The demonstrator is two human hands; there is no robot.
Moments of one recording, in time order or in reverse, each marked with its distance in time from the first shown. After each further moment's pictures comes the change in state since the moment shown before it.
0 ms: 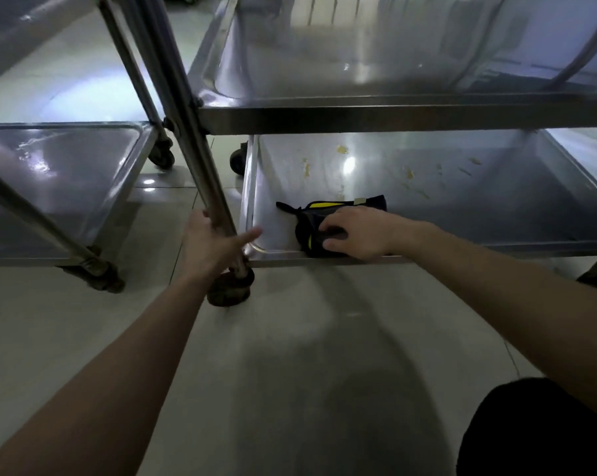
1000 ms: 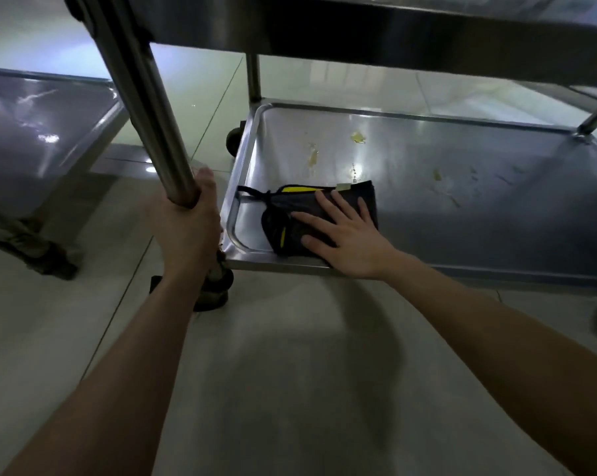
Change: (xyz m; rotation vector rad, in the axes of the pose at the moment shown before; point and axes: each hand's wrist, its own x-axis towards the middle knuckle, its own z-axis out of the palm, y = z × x) left_hand 0.030 -0.007 0.061 -0.589 0.446 0.144; right_hand 0.094 0.058 0.099 -0.016 0.197 -0.074
